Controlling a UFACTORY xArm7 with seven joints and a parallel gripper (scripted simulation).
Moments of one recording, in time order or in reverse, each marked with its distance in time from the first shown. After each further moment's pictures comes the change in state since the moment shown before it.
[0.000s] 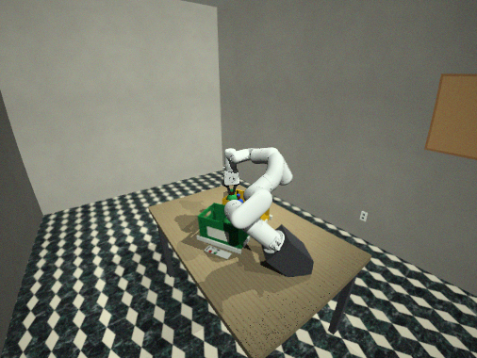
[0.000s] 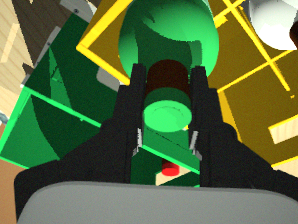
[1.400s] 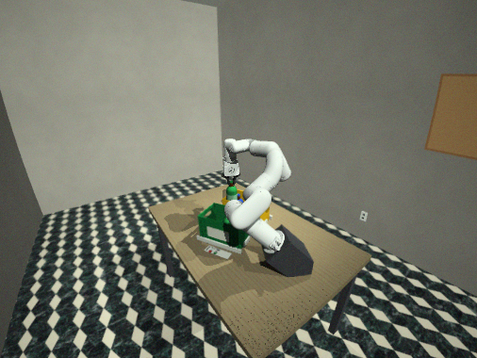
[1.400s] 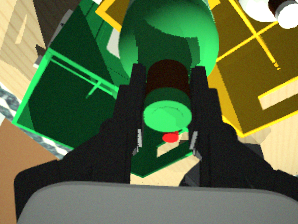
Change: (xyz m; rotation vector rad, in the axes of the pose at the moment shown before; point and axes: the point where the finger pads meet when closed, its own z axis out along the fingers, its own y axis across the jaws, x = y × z) arm 0.000 0.000 -0.062 0.000 0.000 0.000
